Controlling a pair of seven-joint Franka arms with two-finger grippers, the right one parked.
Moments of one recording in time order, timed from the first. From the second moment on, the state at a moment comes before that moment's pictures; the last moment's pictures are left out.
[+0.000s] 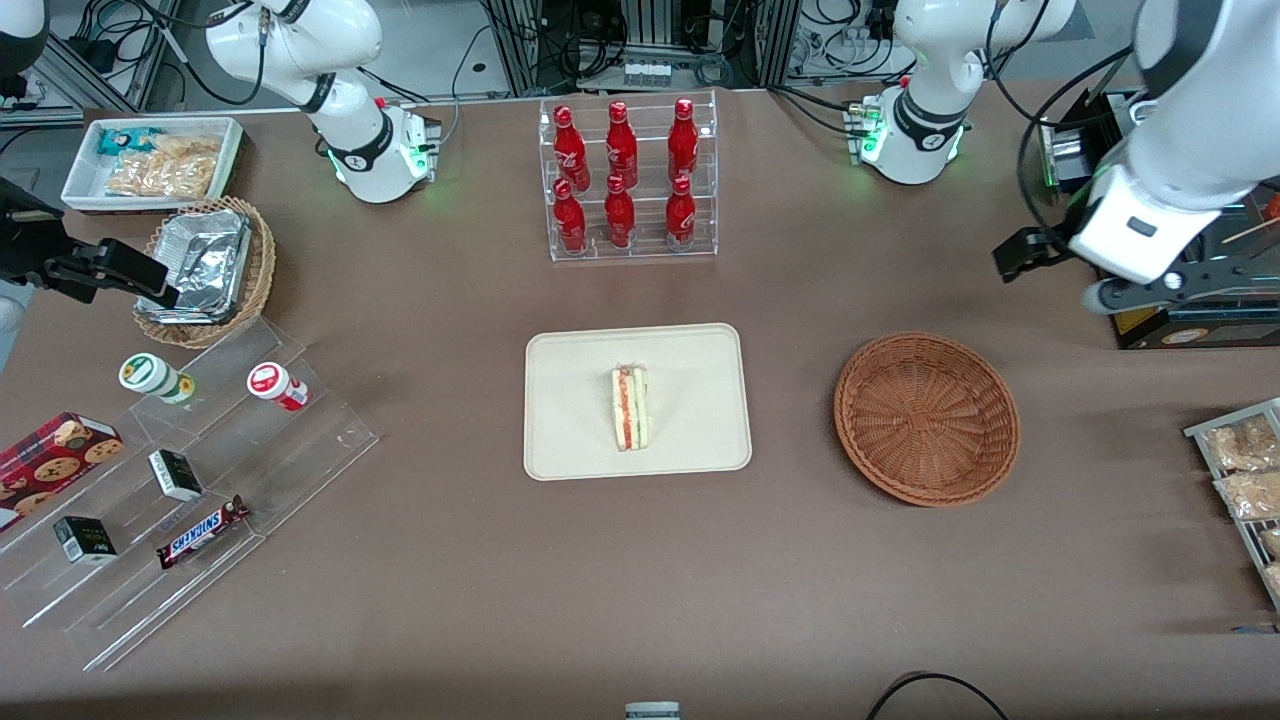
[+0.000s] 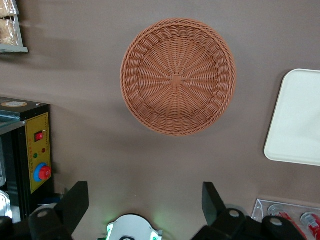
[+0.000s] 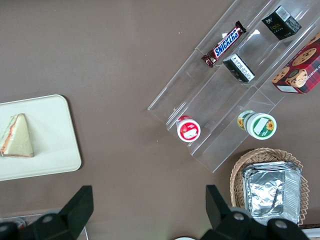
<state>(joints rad) 0.10 -0.05 -0.23 -1.67 0.03 1.47 -0.26</state>
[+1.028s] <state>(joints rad) 0.01 -0.01 -0.07 -1.58 0.01 1.46 -0.15</state>
